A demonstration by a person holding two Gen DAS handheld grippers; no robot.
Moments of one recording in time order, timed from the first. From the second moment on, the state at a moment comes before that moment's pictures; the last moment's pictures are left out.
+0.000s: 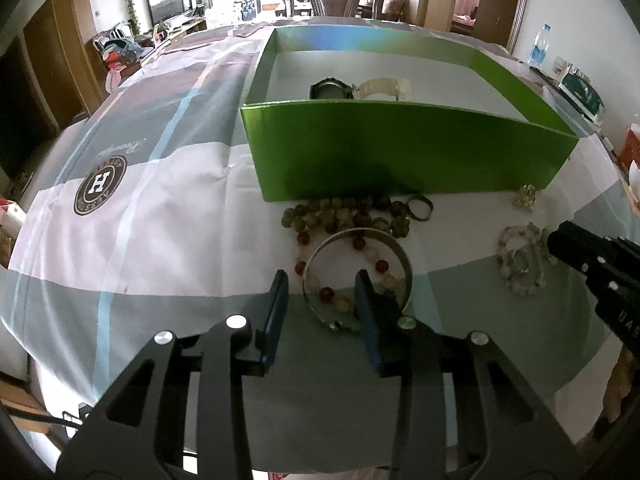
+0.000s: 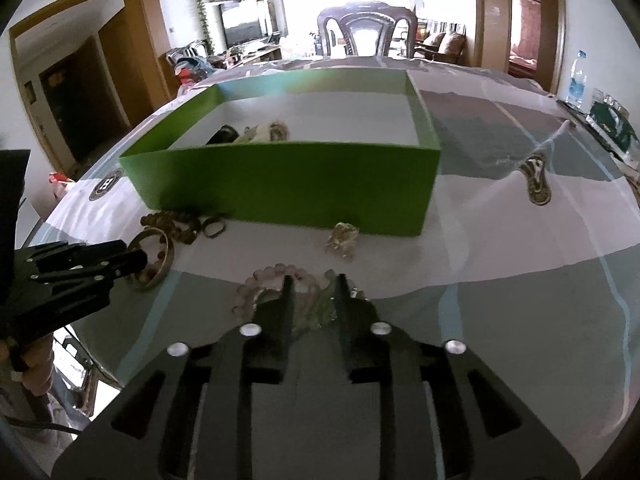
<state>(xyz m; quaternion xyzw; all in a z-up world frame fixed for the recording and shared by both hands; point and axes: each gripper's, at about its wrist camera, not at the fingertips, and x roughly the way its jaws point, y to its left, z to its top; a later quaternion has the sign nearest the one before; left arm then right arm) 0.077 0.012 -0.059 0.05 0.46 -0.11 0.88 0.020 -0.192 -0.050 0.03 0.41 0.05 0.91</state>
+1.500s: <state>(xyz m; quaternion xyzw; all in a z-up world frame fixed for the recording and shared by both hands) 0.068 0.003 -0.062 0.06 0.45 -0.10 0.89 0.023 -0.209 -0.066 0.04 0.41 0.03 0.91</state>
